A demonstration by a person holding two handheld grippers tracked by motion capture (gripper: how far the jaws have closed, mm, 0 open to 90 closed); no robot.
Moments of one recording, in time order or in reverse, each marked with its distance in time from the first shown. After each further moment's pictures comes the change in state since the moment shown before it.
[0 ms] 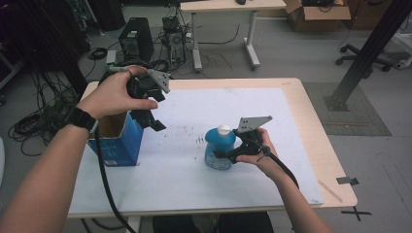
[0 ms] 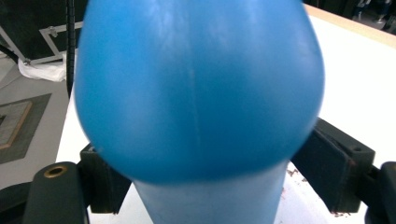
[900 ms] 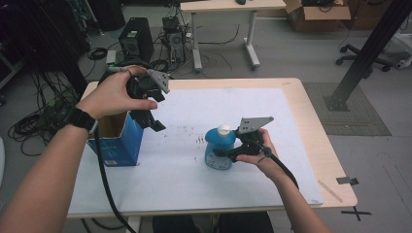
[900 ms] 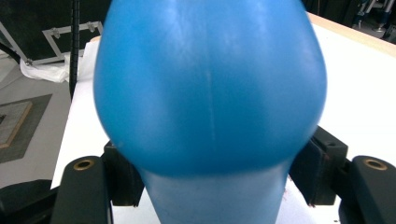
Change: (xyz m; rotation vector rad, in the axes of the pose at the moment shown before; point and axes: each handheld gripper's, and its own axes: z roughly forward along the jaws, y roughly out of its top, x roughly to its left) left arm -0.001 0.000 -0.001 -0.001 0.002 -0.002; right arm 0.001 0.000 -0.002 -0.013 0.001 -0.020
